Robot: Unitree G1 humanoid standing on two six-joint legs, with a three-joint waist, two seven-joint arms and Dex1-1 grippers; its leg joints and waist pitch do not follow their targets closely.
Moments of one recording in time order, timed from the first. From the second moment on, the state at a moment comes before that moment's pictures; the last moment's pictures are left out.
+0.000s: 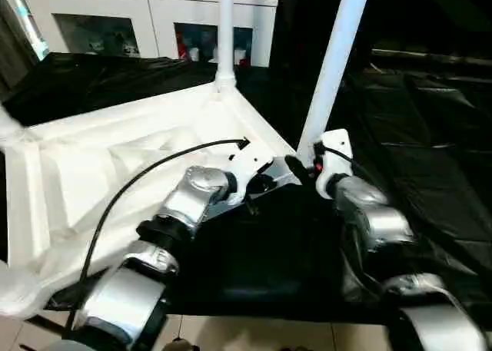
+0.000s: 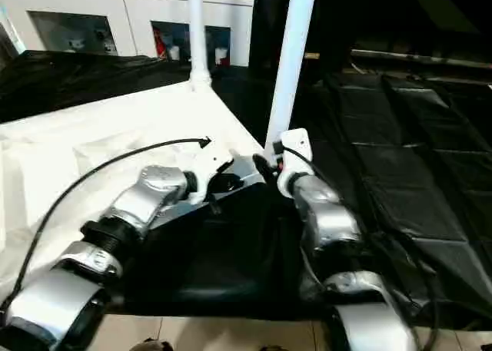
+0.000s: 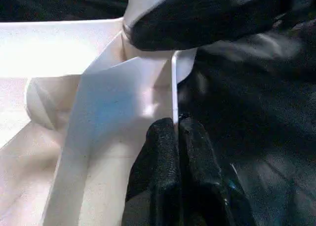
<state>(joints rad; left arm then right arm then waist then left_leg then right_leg) -0.79 0.14 -0.24 0.82 0.09 0.16 -0.88 -0.57 -0.23 0.03 0.59 0.11 0.20 0.54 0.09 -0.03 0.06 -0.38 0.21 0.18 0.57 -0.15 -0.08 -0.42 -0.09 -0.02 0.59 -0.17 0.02</state>
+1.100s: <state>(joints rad) -0.71 0.30 -0.30 0.69 0.01 0.13 -1.29 -0.43 -0.46 0.16 0.30 0.21 0.28 1.05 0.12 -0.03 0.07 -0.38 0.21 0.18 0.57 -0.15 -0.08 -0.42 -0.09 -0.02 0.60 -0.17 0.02</state>
